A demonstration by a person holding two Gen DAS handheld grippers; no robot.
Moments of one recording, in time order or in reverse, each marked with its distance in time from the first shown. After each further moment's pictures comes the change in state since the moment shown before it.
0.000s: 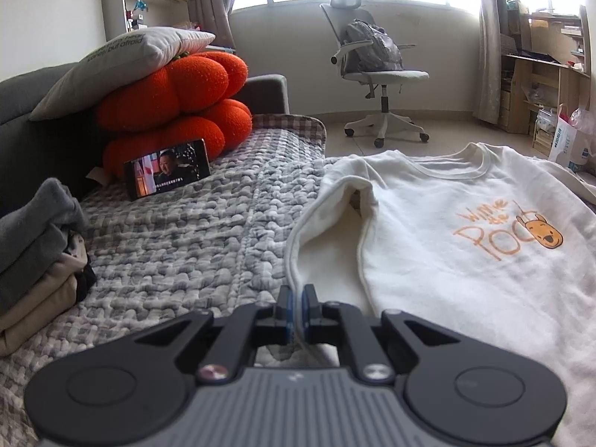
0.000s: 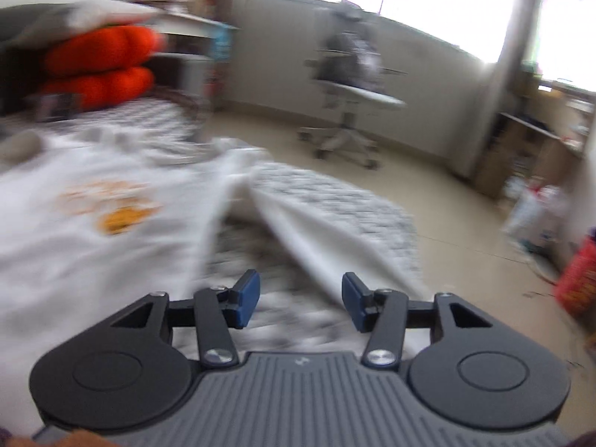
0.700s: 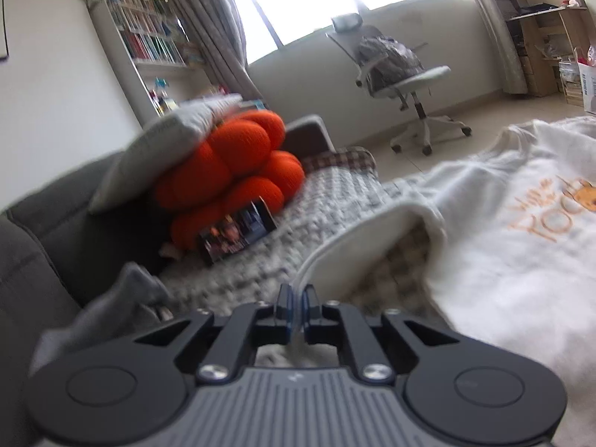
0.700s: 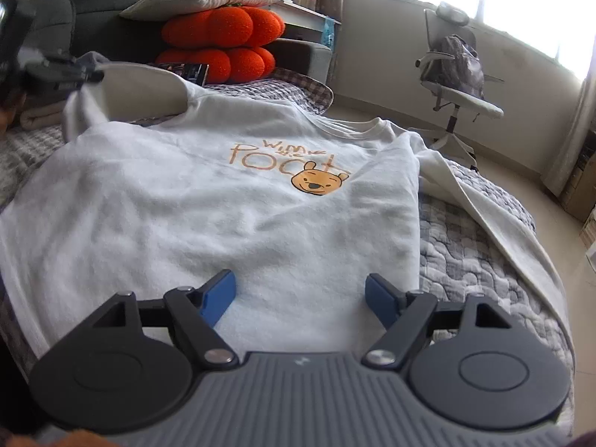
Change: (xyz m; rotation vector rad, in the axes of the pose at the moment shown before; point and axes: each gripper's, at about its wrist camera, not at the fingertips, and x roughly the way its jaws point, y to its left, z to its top) left arm -0.022 -0.007 0.004 0.222 -0.098 0.237; right arm -0.015 0.086 -0.023 -0.087 0.015 0.205
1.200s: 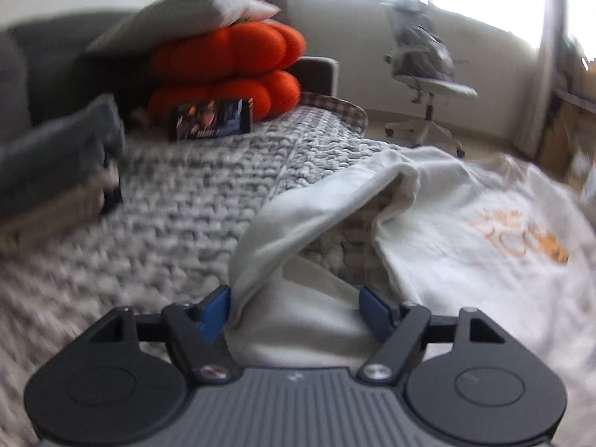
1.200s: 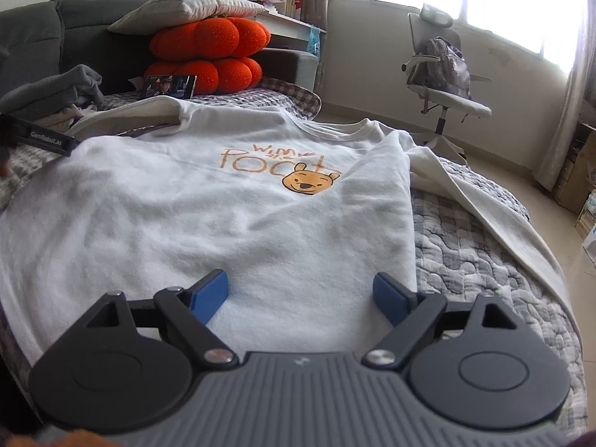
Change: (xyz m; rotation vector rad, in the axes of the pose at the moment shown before) left arm 0.004 0.002 -0.039 -0.466 0.189 -0.168; right arm 0.002 -0.002 -0.010 0.053 -0.040 -0.017
